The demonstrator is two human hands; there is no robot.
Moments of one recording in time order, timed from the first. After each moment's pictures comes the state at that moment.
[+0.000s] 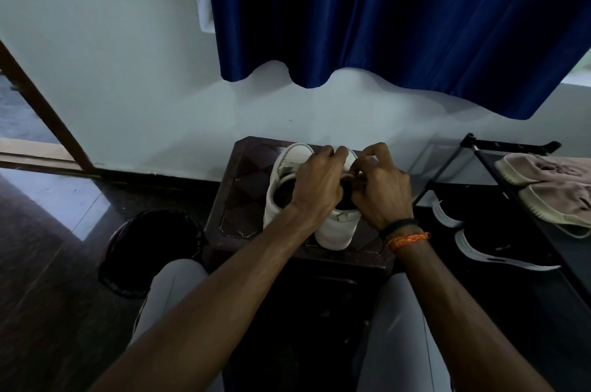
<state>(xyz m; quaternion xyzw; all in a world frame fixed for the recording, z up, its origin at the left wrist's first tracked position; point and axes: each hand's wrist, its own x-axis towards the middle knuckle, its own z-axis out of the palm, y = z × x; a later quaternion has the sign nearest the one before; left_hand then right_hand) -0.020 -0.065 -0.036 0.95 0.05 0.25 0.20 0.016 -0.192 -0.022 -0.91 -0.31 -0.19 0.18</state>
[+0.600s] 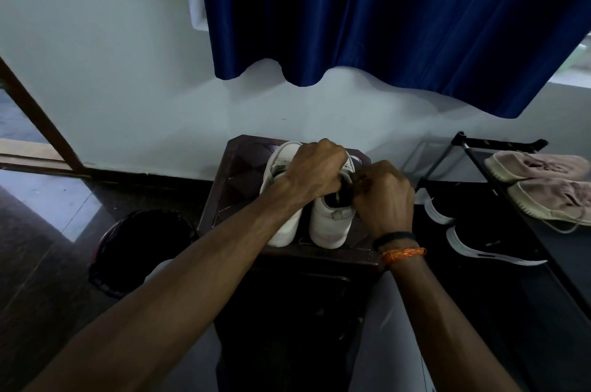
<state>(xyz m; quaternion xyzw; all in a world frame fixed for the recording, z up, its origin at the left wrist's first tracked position) -0.008 -0.054 -0.003 0.99 -0.04 0.13 0.08 -0.003 -0.202 -0.022 -0.92 -0.21 -0.21 0.24</state>
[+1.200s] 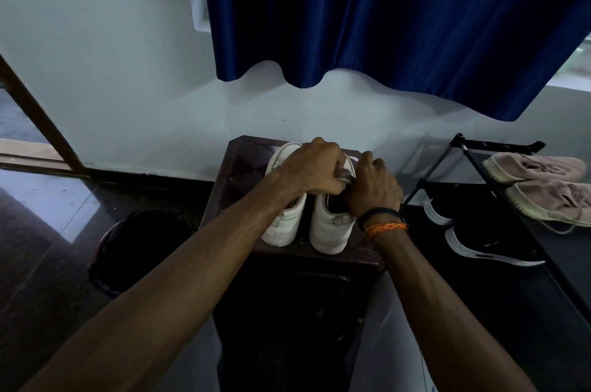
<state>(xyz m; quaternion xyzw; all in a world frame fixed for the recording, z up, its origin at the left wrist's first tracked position) -0.011 -0.041 0.001 0.97 -0.05 0.06 0.25 0.014 -0.180 -0.023 -0.98 -0.14 -0.05 0.12</state>
